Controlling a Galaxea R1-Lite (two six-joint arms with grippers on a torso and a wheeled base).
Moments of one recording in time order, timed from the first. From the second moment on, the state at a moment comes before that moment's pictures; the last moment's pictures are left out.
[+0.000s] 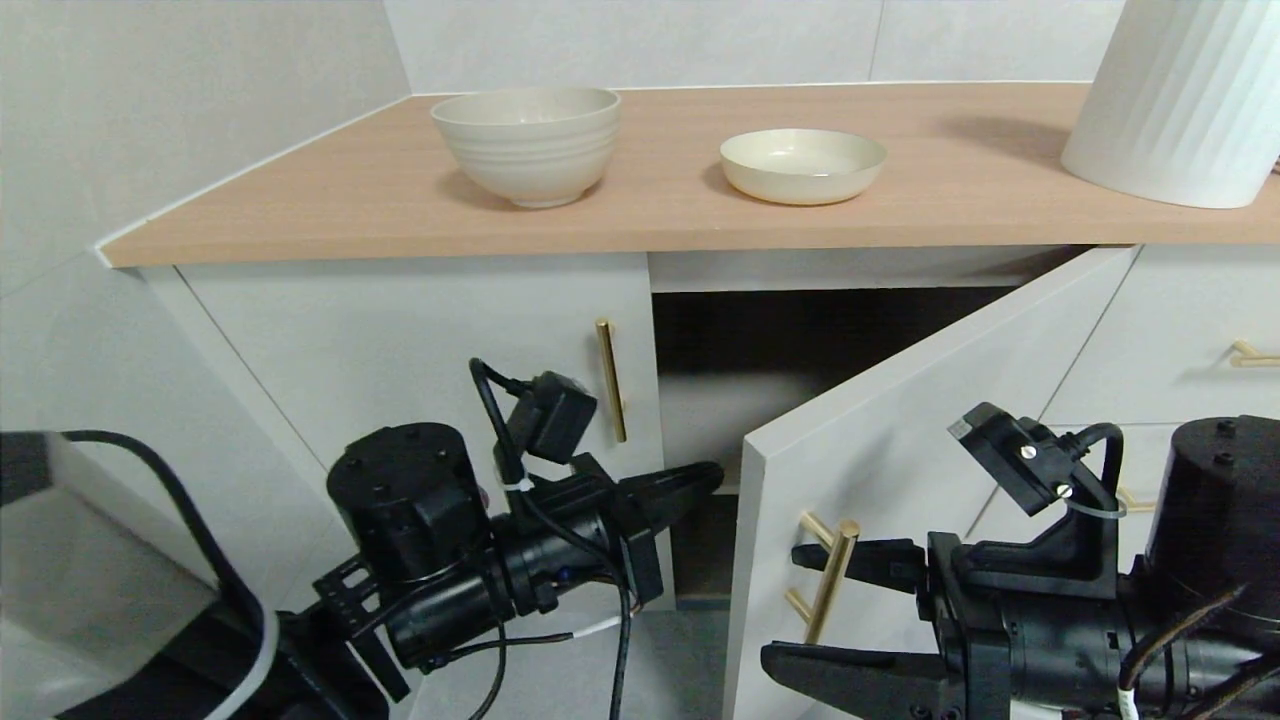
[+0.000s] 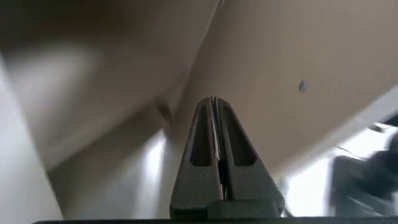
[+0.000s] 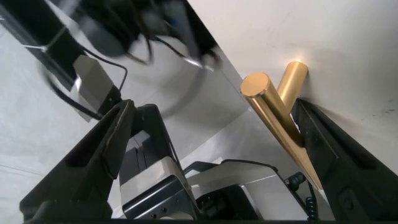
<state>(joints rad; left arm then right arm) -0.66 1.93 -0.52 -1.42 -0.39 -0.22 0.78 1.52 -0.46 -0.90 0.50 0.34</state>
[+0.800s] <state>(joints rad) -0.78 1.98 -0.69 -1.21 -0.38 -0.21 0.70 1.52 -0.42 -0.90 0.42 0.27</state>
